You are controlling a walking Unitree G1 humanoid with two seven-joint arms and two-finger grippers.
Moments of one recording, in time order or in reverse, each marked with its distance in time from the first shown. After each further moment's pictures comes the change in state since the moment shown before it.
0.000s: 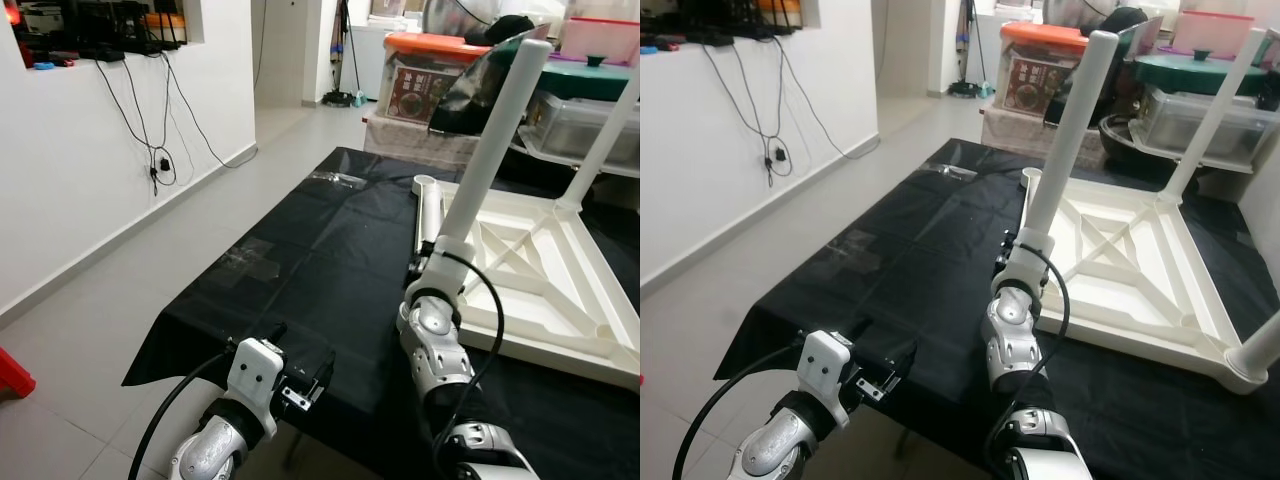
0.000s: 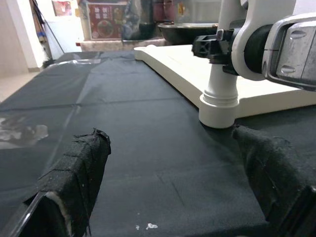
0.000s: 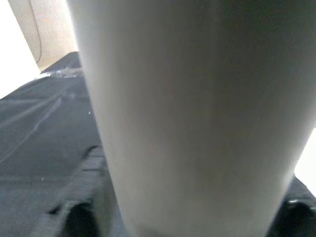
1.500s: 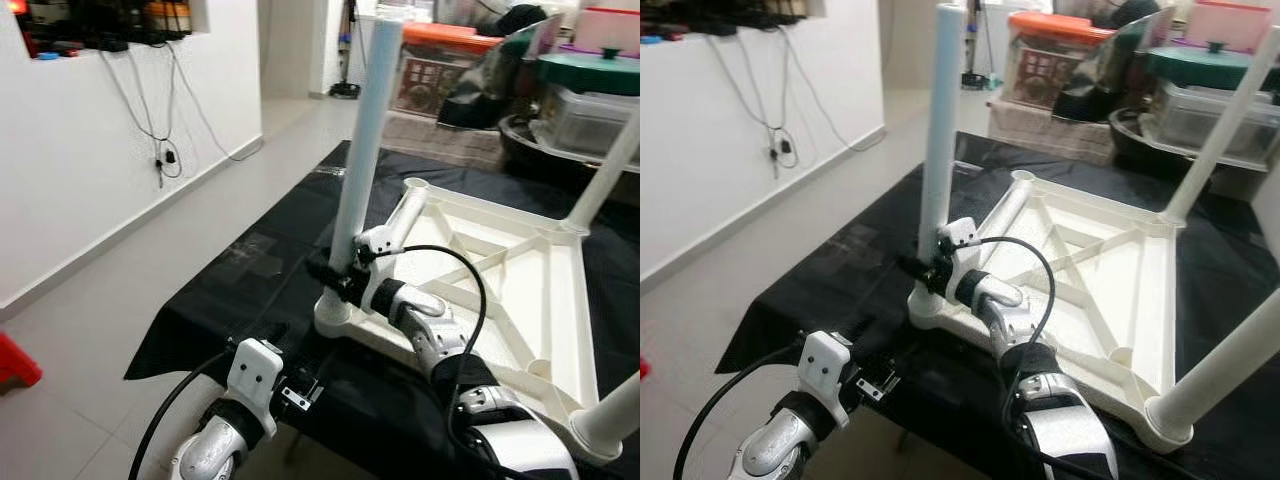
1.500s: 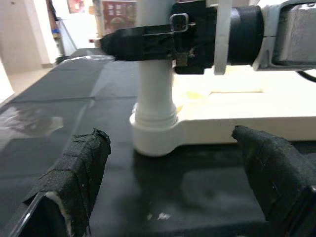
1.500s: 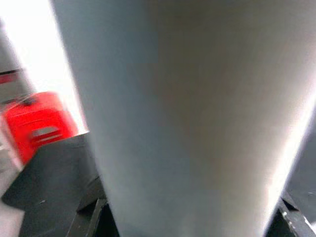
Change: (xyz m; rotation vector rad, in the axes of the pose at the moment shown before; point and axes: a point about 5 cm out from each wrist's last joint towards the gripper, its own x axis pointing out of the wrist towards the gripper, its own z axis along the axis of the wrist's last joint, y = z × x) left arm -0.001 0.001 -0.001 0.001 0.003 -0.002; right arm 0.000 0.041 0.005 -0.085 0.060 0.895
